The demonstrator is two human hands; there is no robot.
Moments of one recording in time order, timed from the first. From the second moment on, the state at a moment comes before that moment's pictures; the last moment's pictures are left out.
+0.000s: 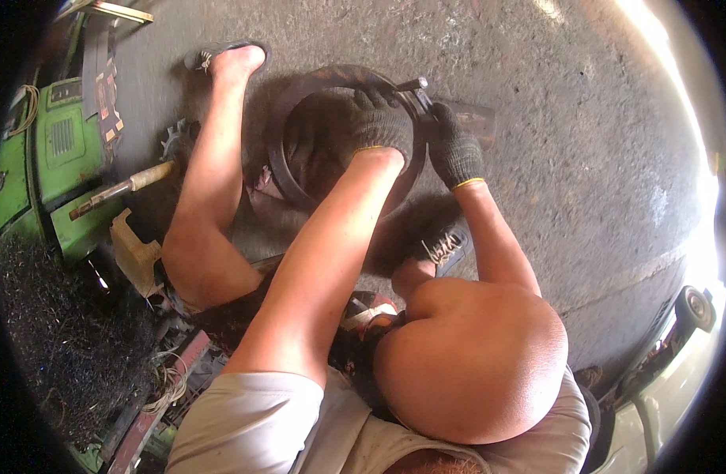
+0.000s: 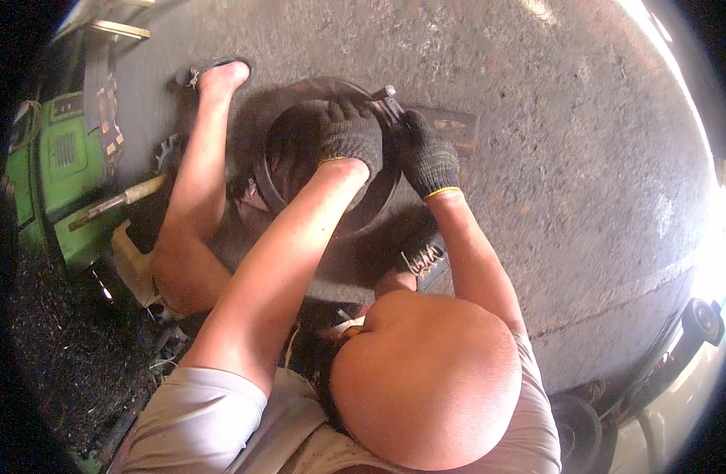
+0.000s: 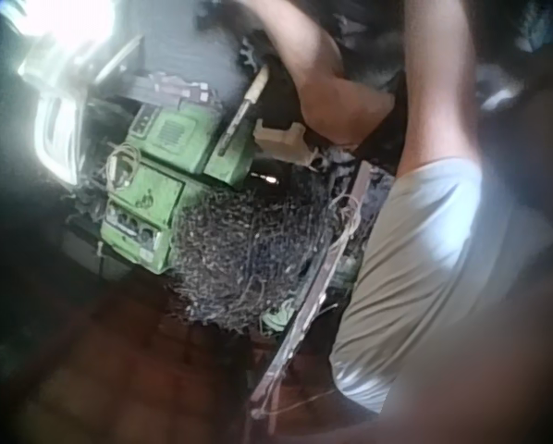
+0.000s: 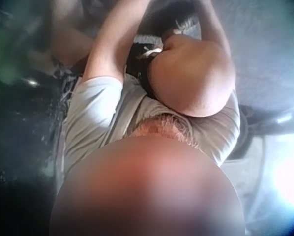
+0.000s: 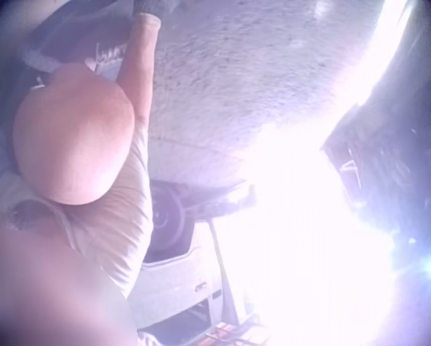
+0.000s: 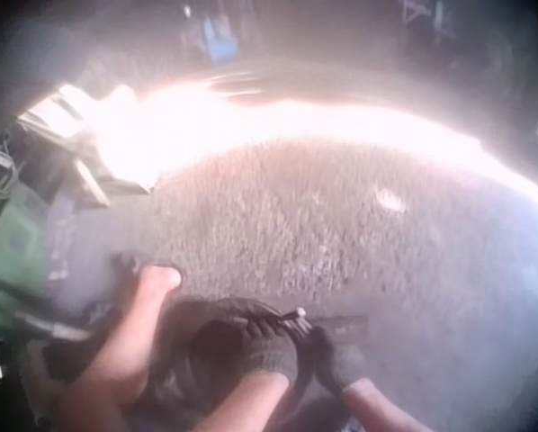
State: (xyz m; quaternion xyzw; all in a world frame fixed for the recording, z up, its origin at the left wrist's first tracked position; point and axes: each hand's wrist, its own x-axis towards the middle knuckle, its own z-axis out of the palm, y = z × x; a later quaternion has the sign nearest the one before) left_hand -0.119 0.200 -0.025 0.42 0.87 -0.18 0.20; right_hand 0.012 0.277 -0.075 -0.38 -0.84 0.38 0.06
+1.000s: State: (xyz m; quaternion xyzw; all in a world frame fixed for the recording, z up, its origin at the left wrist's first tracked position) left_hand -0.119 0.197 -0.046 0.41 0.89 -0.13 0.16; right_hand 0.014 0.270 -0.079 -0.42 -0.82 0.38 0.08
